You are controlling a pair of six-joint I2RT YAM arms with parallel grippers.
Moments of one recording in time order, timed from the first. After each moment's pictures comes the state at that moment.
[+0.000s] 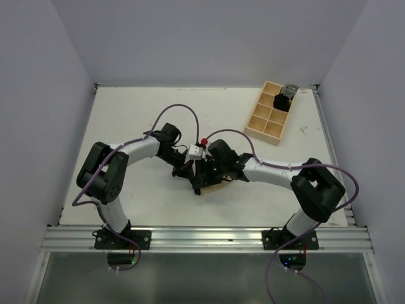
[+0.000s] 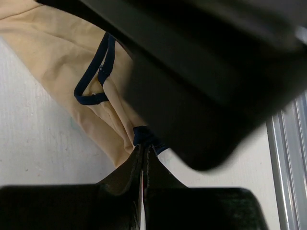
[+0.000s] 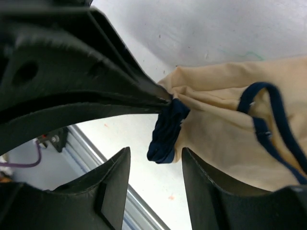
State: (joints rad) left arm -0.46 1.77 1.04 -0.63 0.95 0.95; right arm 0.80 1.63 0.92 -0.16 -0.37 0.60
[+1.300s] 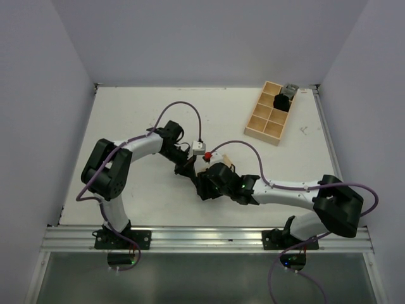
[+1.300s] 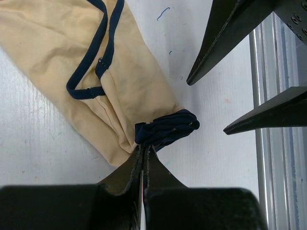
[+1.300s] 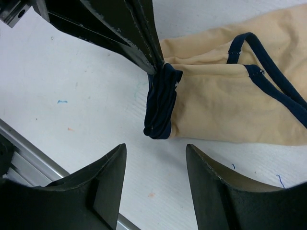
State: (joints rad) left arm -0.47 1.83 1.13 -0.68 0.94 0.85; right arm 1.07 1.42 0.73 -0.09 0.17 0.66
